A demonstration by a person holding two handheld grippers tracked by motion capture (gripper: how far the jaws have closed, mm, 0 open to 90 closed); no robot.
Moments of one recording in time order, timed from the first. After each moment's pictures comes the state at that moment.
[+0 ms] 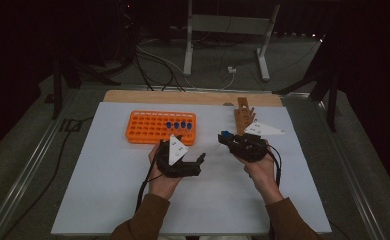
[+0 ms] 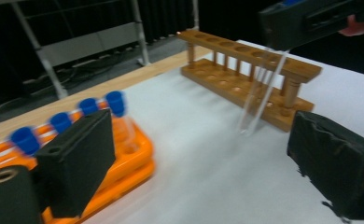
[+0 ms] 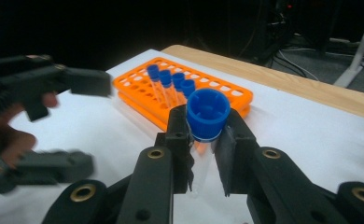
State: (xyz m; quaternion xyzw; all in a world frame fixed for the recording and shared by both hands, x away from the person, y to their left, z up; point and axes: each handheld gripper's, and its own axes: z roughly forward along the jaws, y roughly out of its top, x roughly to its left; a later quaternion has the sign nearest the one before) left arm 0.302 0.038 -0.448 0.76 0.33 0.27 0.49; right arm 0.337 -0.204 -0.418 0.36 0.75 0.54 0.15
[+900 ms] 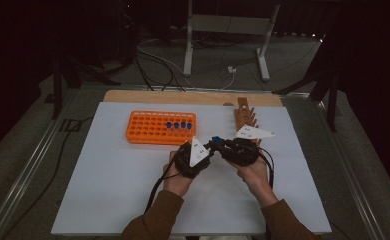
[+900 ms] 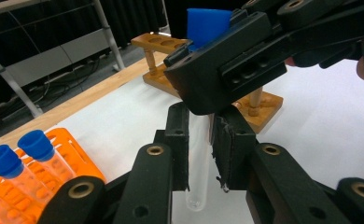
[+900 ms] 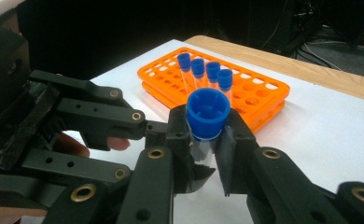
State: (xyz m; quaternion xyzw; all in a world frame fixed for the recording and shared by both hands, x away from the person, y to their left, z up) left arm 0.307 0.003 -0.452 0.79 0.27 0.27 0.49; right arm 0.331 -0.185 -0.425 0.33 0.77 0.54 0.12
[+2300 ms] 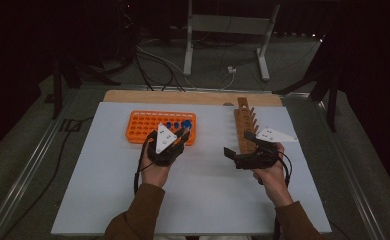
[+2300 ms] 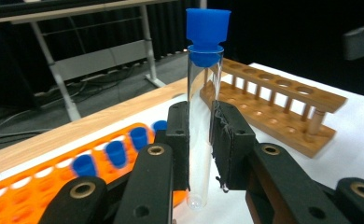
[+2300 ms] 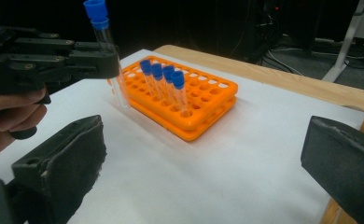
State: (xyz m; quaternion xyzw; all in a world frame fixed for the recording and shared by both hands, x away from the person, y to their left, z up) left arm 0.323 0.077 -0.430 0.73 0.34 0.29 0.52; right arm 0.317 -0.229 -0.416 0.37 0.74 0.54 0.17
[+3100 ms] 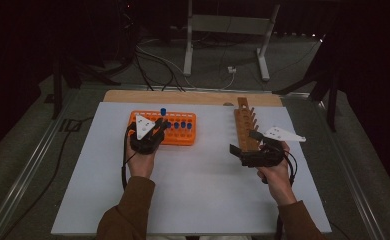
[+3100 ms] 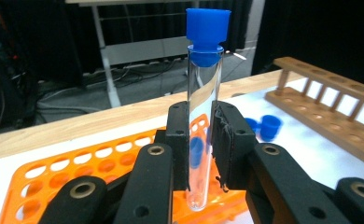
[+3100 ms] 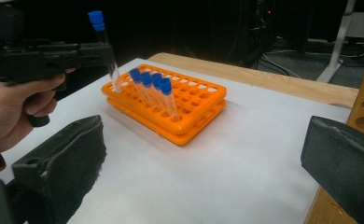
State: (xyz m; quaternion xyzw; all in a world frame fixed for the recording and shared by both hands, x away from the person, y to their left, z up) left arm 0.361 0.121 -0.445 0.68 0.43 0.32 0.50; right arm 0.321 -0.243 -0.416 0.39 0.72 0.55 0.16
